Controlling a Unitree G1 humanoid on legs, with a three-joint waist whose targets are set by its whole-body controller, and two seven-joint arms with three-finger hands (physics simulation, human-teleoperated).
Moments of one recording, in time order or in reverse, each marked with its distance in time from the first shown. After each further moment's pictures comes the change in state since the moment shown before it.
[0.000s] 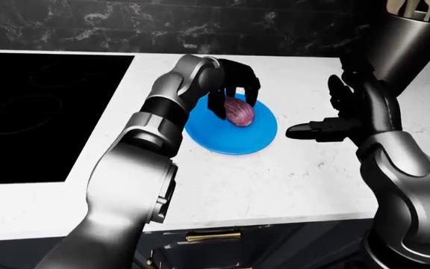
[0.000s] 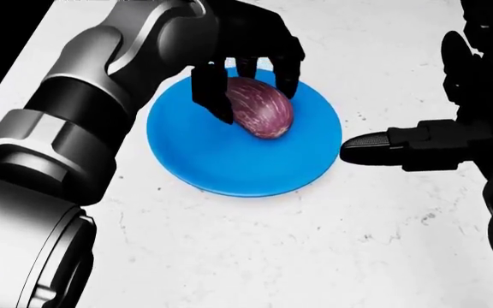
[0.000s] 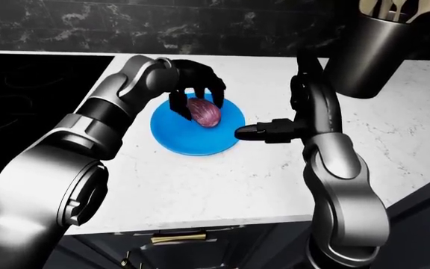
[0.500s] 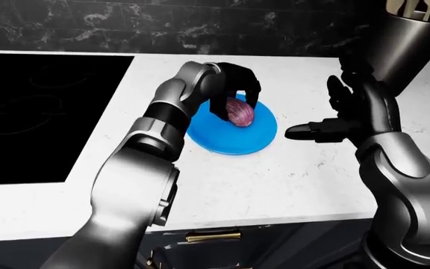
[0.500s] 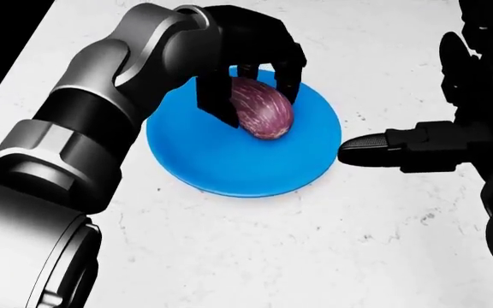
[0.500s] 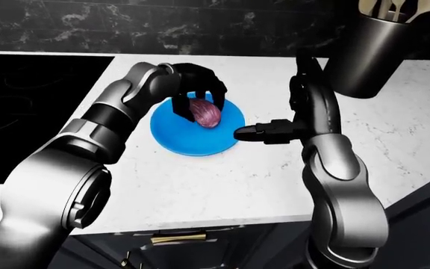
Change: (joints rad) left arm 0.029 -0.015 -0.001 -0.008 0.010 0.007 0.057; right arm 0.004 0.008 0.003 -0.009 0.000 0.003 -0.004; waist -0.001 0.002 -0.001
